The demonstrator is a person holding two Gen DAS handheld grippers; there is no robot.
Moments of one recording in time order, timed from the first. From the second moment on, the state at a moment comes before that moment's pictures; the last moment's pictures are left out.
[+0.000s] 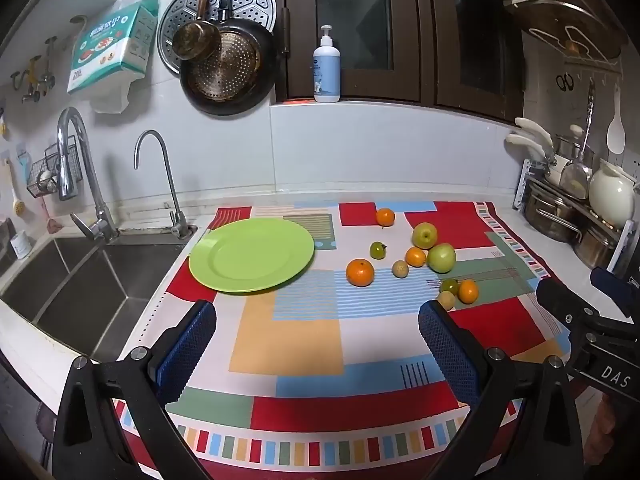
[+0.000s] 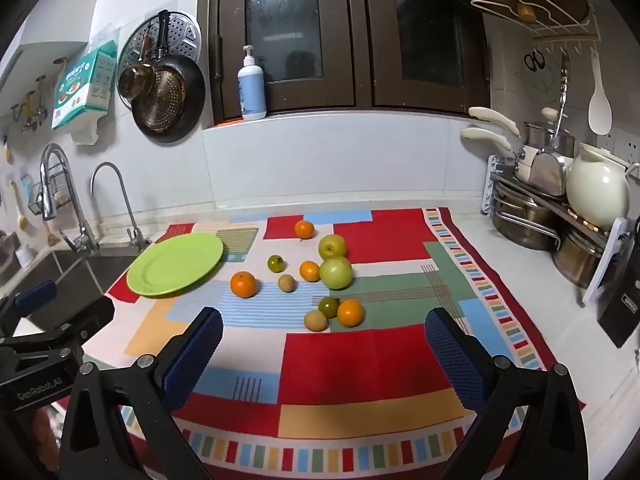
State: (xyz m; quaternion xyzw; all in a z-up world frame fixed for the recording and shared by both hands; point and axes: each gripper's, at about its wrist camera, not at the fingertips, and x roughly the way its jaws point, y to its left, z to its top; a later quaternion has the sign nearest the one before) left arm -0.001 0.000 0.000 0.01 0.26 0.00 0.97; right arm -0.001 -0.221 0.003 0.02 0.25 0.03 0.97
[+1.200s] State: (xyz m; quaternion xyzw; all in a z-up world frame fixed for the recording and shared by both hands) left arm -0.005 -0.003 0.004 0.01 0.25 -0.01 0.97; right arm -0.002 -0.218 0.005 0.02 0.25 0.04 0.97
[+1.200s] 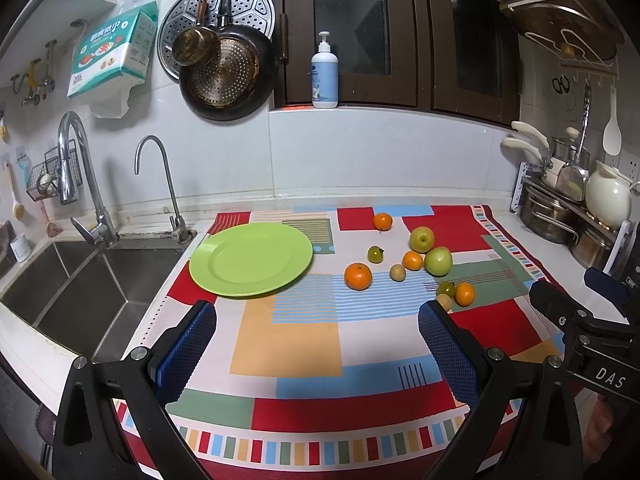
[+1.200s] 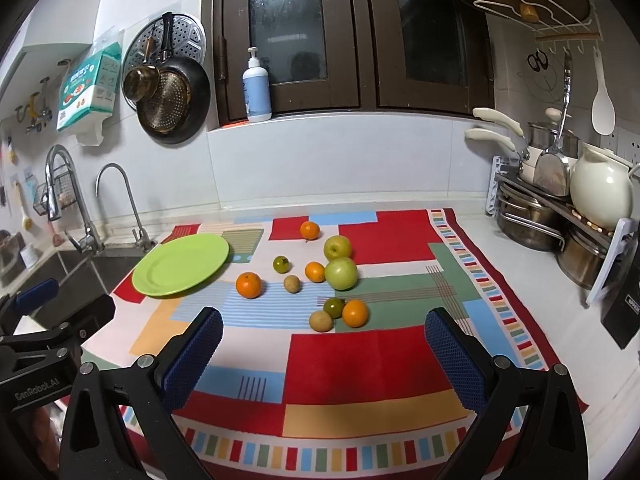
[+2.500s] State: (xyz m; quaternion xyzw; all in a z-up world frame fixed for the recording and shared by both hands) left arm -0.006 -0.002 0.008 0.00 0.25 -0.01 0.97; right arm -0.003 -0.216 0.008 0.02 0.25 0.05 0.97
